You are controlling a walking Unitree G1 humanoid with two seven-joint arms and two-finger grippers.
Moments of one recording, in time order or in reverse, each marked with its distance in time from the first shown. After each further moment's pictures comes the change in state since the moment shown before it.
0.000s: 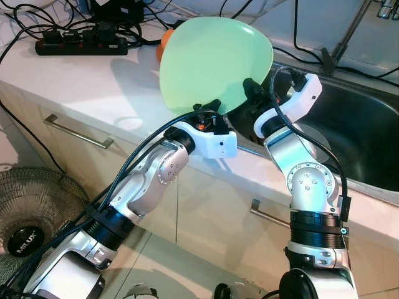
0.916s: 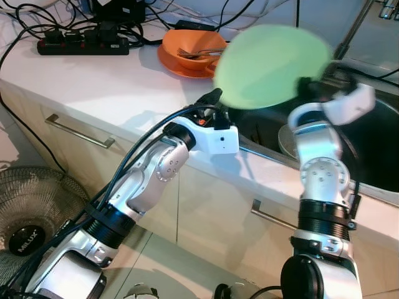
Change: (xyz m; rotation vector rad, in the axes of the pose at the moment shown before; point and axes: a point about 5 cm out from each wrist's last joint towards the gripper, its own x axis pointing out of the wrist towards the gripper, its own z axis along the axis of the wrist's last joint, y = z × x) left arm 0.000 0.010 0.003 -0.015 -0.025 0.047; right arm -0.005 -0.047 0.054 0.170 -0.370 -0.269
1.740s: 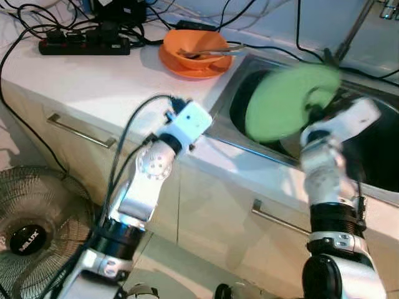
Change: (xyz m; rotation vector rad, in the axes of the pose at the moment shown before) left arm -0.012 -0.020 -0.025 -0.795 0.177 0.038; right arm 0.011 -0.061 -0.008 -0.506 0.041 -0.182
